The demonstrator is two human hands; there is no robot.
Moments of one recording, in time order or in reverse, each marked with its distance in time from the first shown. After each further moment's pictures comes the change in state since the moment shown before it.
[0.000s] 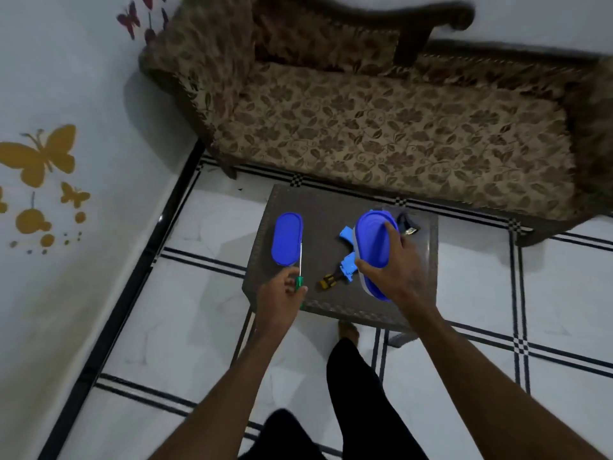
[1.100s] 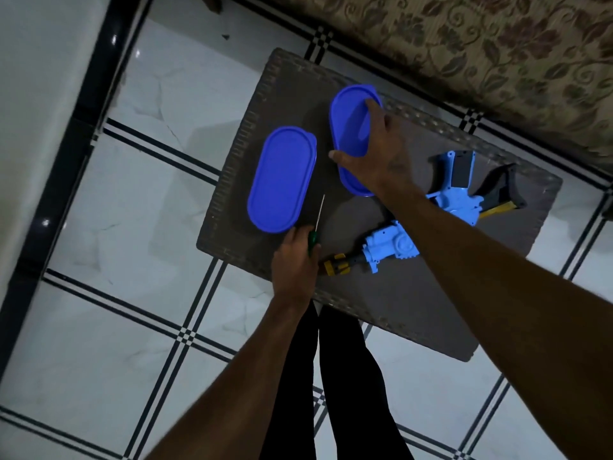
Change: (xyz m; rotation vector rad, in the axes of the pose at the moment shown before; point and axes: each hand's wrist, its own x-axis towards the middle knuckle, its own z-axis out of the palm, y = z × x) left_hand 0.181 -0.153 0.185 0.255 -0.024 -0.196; right_hand 0.310 0.023 0.236 -0.080 -0.265 -0.162
